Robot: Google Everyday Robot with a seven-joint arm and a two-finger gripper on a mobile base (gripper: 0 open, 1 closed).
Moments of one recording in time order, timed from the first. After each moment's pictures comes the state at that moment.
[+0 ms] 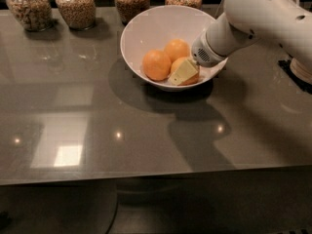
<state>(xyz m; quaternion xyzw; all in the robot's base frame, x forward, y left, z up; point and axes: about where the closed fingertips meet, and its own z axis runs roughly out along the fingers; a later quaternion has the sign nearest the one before) 0.641 -0.107 0.864 -0.40 0.86 0.08 0.30</state>
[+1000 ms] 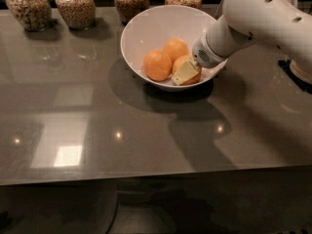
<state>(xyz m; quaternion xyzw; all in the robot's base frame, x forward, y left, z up) 0.645 -0.111 0.861 -0.40 0.87 0.07 0.30</state>
